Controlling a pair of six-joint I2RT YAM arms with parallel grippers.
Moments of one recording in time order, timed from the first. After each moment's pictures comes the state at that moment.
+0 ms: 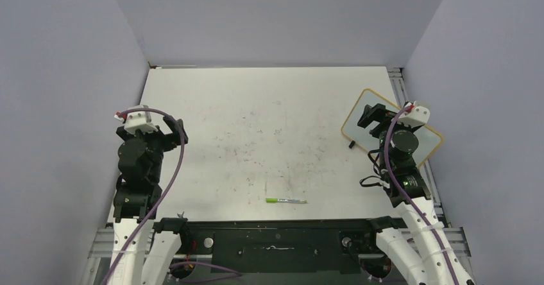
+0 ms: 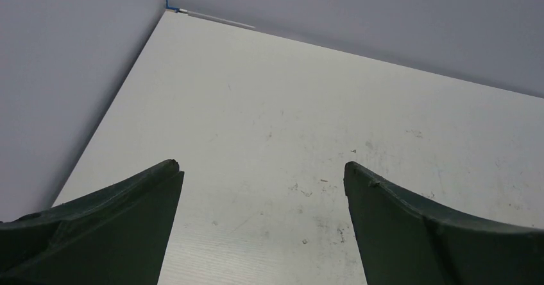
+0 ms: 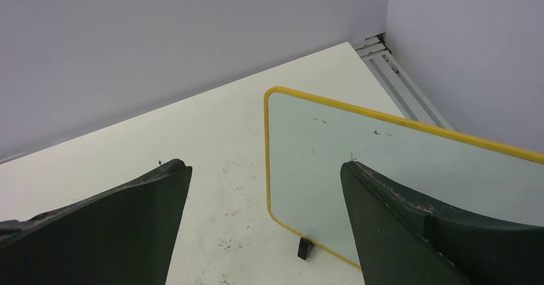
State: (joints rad) left arm -0.05 0.55 0.78 -0.33 -0.17 -0.22; right arm 0.19 0.68 0.67 -0.02 0.37 0.27
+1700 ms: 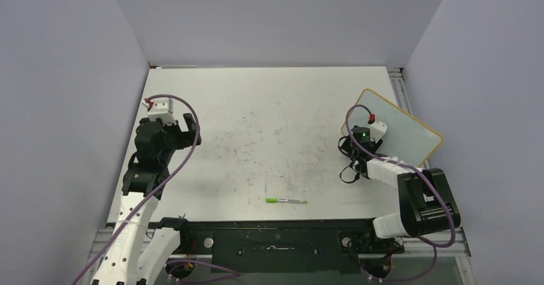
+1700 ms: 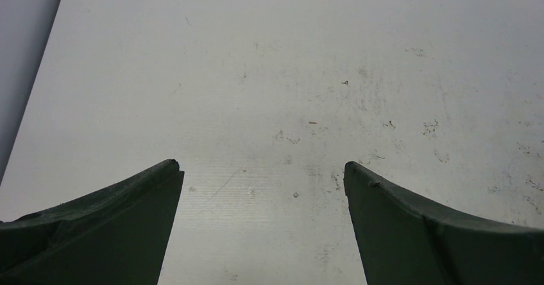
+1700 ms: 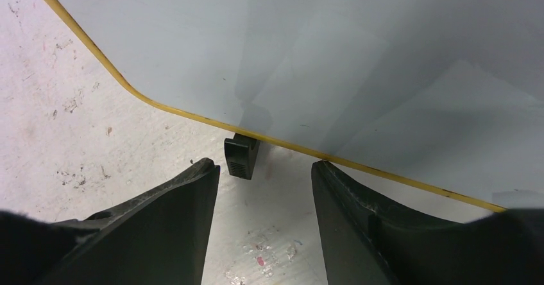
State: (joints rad) left arm -0.10 0.75 0.78 -0.37 -0.07 -0.20; right arm 0.17 1.40 0.49 0.18 0.42 0.57
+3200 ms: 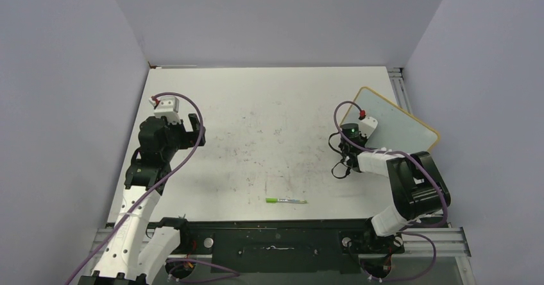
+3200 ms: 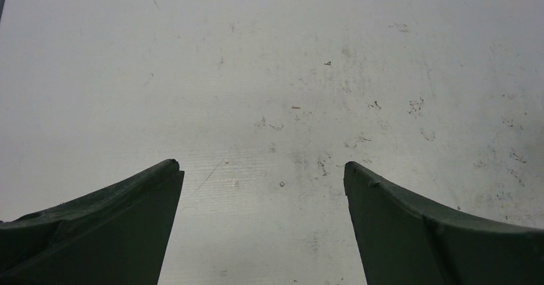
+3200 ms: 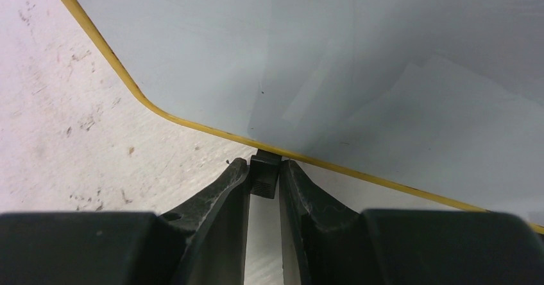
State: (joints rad) left arm -0.10 0.80 0.78 -0.36 0.01 -0.19; right arm 0.25 1.55 0.57 0.25 0.51 0.59
